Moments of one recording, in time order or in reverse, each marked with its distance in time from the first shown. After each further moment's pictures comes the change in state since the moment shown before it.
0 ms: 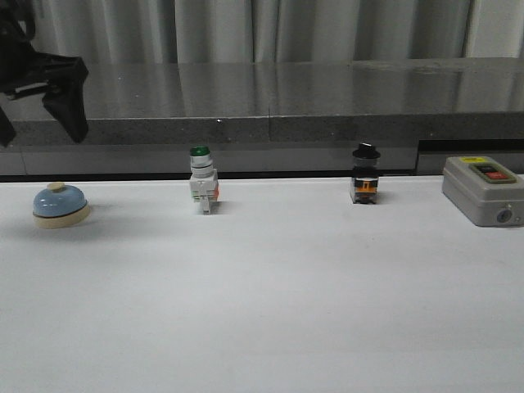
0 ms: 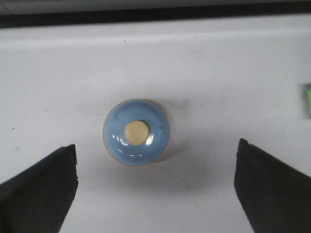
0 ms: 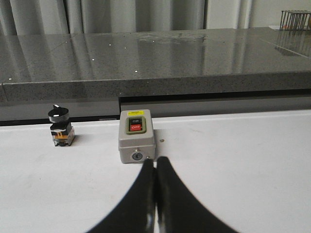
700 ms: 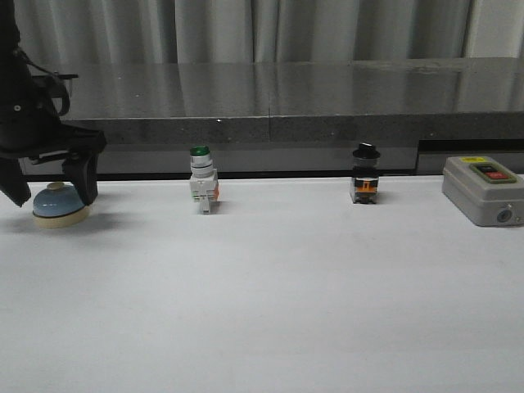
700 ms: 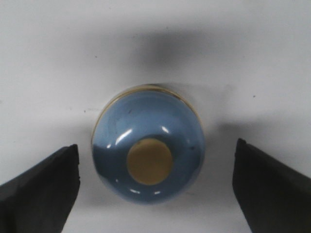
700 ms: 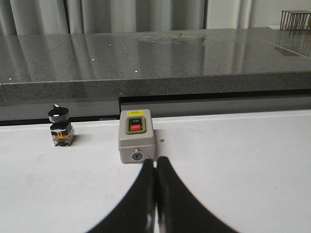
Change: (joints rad) left arm 0.000 0.250 -0.118 0.038 0.061 -0.026; right arm 0.000 0.000 0.000 0.000 0.000 0.000
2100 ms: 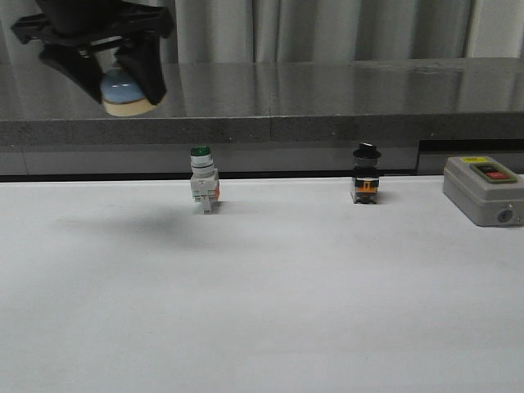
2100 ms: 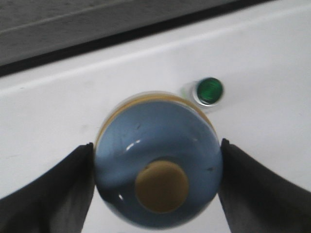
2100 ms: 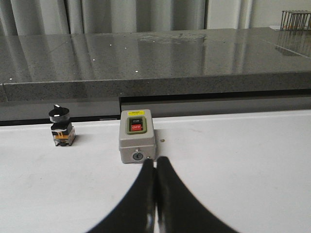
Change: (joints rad) left arm -0.274 -0.275 -0.028 0.006 0.037 0.000; right arm 0.000 0.000 0.000 0.000 0.000 0.000
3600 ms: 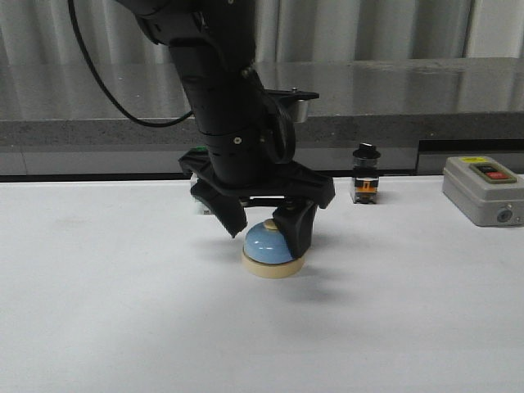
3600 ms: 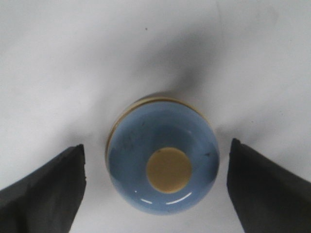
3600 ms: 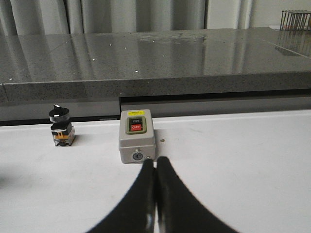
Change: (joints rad) left arm -0.310 0.279 0.000 -0.008 -0.079 0.000; right arm 0.000 0.000 0.000 0.000 0.000 0.000
